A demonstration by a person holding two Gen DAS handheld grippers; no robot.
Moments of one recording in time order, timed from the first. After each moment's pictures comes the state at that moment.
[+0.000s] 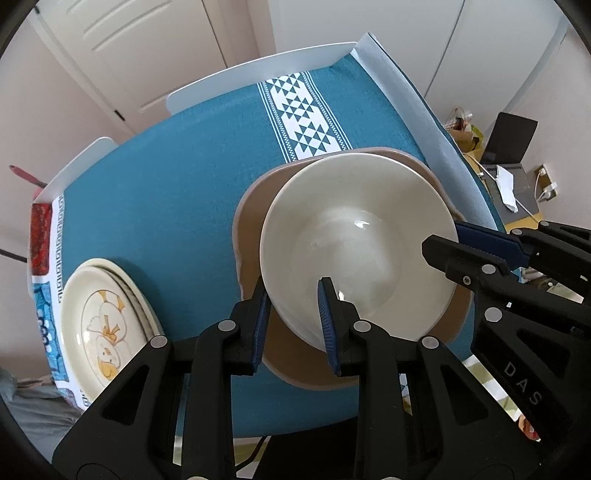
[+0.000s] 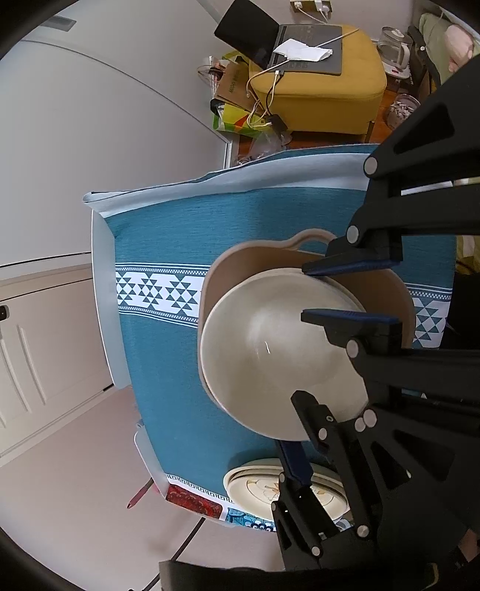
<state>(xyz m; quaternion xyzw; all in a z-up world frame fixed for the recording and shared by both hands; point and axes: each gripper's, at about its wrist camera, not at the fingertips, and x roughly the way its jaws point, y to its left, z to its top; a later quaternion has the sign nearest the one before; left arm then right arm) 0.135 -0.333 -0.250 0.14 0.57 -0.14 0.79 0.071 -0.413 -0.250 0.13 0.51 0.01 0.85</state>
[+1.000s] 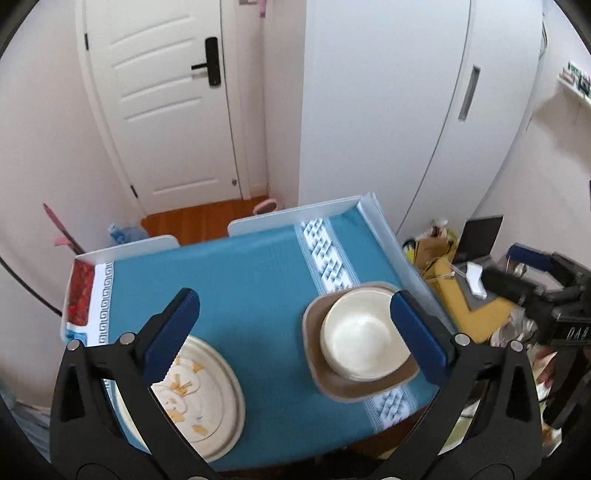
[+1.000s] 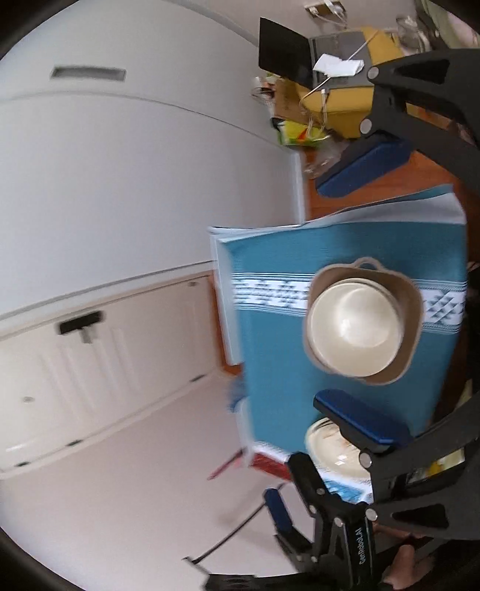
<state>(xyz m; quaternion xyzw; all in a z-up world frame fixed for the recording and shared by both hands) 0.119 -0.252 -0.103 0.07 0.40 -0.17 0.90 0.002 -0.441 -0.138 0.16 0.34 -0.04 0.93</state>
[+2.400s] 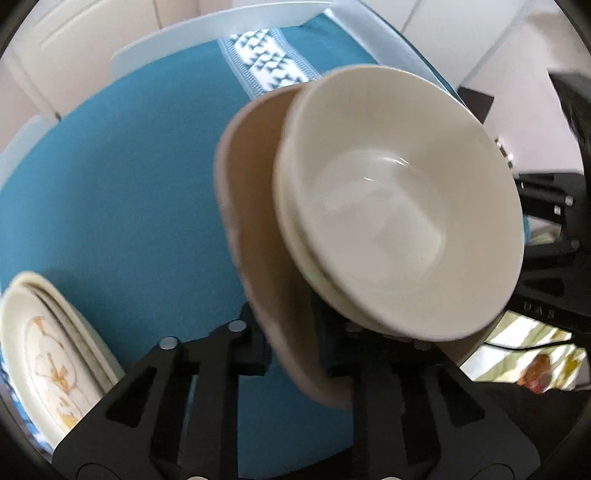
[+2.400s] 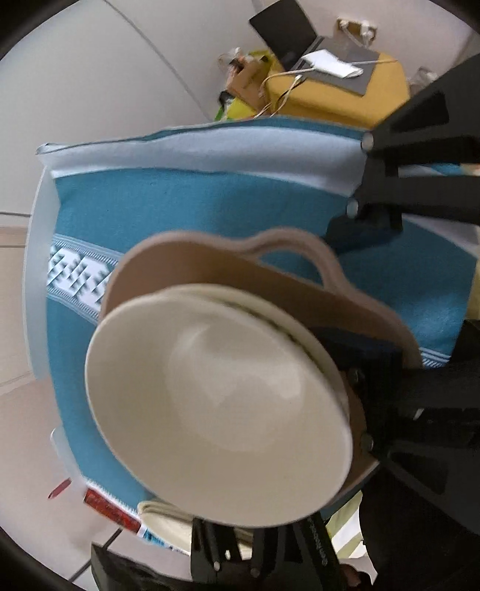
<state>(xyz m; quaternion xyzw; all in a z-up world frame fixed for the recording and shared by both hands) 0.157 -0.299 -0.300 0.14 0.58 -0.26 0.76 0.074 -0.405 -0.302 0.02 0.56 0.06 0.83</state>
